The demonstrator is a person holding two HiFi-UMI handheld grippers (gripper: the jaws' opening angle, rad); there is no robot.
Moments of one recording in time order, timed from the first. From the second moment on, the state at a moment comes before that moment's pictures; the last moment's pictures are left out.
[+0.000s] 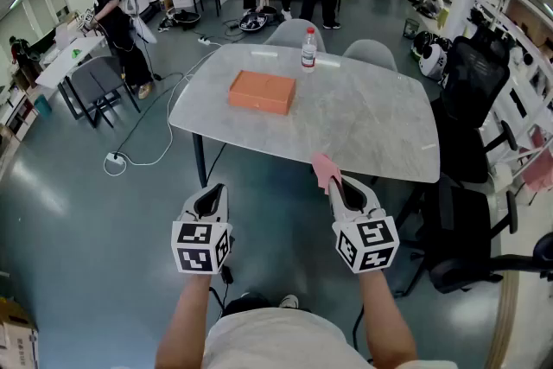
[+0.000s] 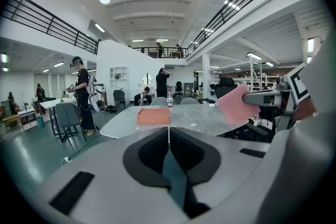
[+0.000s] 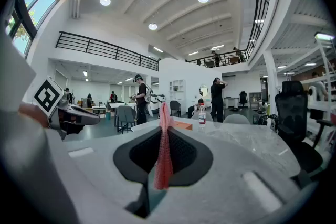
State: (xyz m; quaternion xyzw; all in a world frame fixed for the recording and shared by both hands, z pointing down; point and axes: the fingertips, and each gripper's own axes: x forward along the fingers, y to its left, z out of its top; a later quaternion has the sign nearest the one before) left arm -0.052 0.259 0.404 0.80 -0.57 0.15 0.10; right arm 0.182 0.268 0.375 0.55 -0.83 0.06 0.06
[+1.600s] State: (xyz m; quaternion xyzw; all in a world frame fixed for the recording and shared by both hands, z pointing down) left arm -0.071 -0.012 0.425 0.84 -0.50 0.16 0.13; right arm 0.135 0.018 0.397 0.54 -0.83 0.05 0.13
